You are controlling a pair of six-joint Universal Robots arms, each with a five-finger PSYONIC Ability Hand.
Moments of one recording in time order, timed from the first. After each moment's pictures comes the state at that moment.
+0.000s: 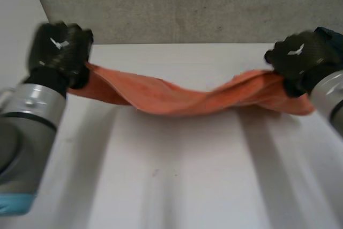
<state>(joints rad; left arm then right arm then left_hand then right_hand) 4.25 -1.59 -1.74 3.48 -1.72 3.55 1.92 -1.50 1.53 0.12 1.52 2.46 1.15 1.19 1.19 1.20 0.98 1.11 1.18 1.19 1.20 0.97</state>
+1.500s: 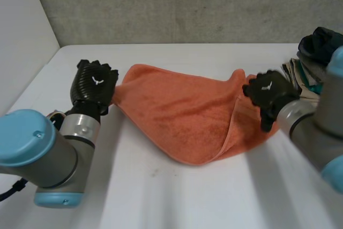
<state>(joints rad) 4.24 -1.89 -1.84 3.85 -1.69 3.82 1.94 -1.25 1.54 0.05 1.53 2.47 1.15 1.20 1.19 1.20 0.98 0.42 0.42 0.38 0.36 0.16</state>
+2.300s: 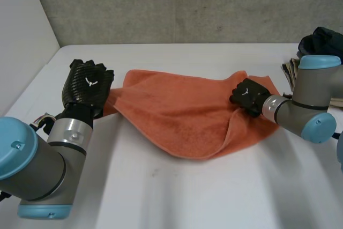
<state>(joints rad) 4.25 -1.79 -1.93 3.85 -1.66 3.81 1.80 -0.59 0.87 0.20 1.14 2.10 1.15 1.20 1.19 1.20 0.98 0.90 0.91 0.91 0.91 0.70</state>
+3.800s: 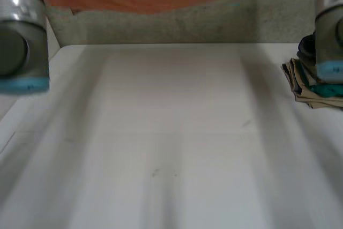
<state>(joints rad) 4.41 -1.89 -1.20 3.79 -1.66 3.83 1.84 -1.12 0.99 -0.51 1.60 2.44 1.15 1.20 1.19 1.20 0.99 1.12 1.18 1.19 1.20 1.01</state>
